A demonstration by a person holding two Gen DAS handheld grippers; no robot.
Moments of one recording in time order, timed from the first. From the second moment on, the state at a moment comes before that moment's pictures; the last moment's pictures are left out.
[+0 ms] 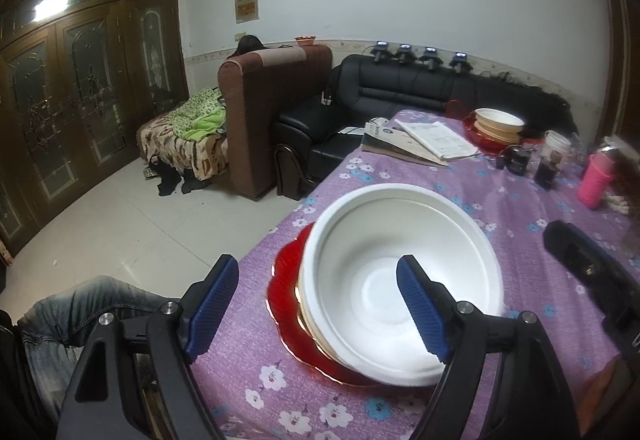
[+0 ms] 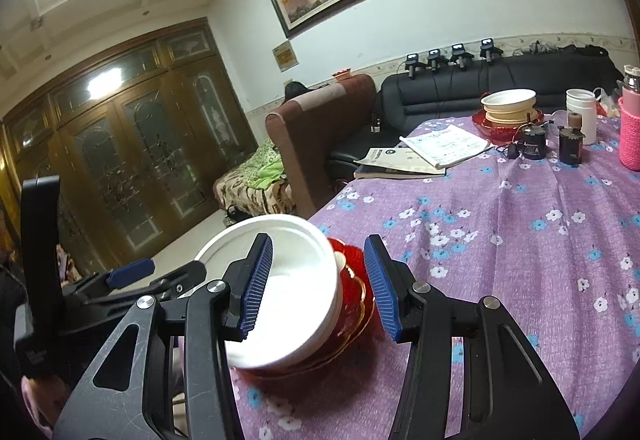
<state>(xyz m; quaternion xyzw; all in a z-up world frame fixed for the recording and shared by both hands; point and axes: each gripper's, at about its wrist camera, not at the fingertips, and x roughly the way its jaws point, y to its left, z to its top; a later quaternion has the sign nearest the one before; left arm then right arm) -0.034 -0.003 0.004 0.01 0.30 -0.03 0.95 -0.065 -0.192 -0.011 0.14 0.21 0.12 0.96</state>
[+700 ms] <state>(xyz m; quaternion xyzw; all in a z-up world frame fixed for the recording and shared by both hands) -0.063 -0.004 0.021 0.01 0.24 -0.02 0.97 -0.081 -0.191 -0.006 0.13 0.20 0.13 0.96</state>
